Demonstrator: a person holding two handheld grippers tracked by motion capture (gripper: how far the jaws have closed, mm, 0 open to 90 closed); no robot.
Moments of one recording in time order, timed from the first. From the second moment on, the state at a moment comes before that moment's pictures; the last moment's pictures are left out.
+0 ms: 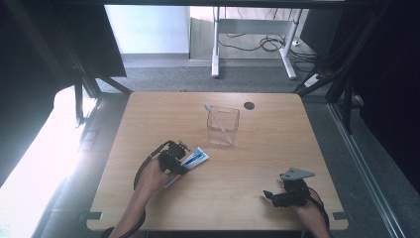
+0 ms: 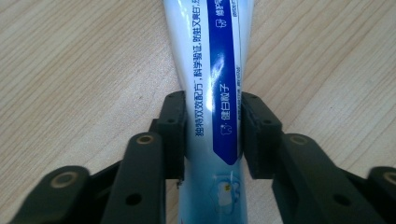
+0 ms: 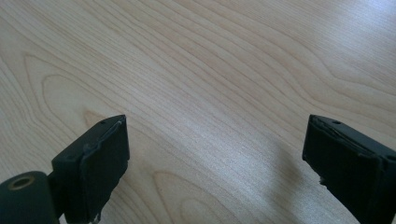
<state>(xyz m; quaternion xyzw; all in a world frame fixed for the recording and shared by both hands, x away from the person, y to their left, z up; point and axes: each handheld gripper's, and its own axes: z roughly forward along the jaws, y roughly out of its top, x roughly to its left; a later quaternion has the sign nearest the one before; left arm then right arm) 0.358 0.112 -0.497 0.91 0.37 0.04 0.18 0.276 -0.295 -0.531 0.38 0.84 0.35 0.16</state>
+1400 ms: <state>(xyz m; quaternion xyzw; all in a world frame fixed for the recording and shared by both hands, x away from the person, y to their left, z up) 0.352 0.124 -0.433 0.87 0.35 0.06 0.33 0.276 -0.298 -0.532 0.39 0.84 0.35 0.15</state>
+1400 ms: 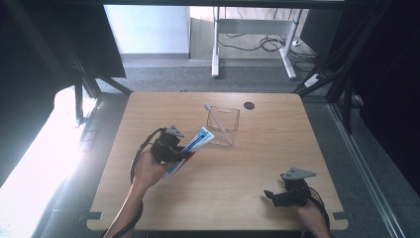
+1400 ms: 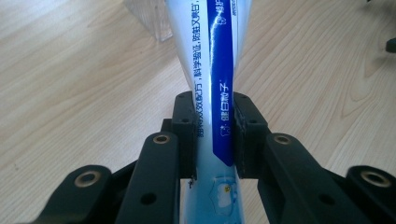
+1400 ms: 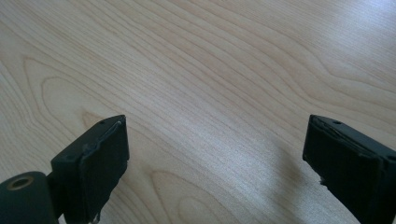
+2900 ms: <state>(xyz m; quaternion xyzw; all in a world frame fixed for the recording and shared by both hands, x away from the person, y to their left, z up) 0.396 0.079 -0.390 0.85 0.32 0.10 0.40 0.277 -0.298 -0.533 0.38 0.84 0.36 0.14</state>
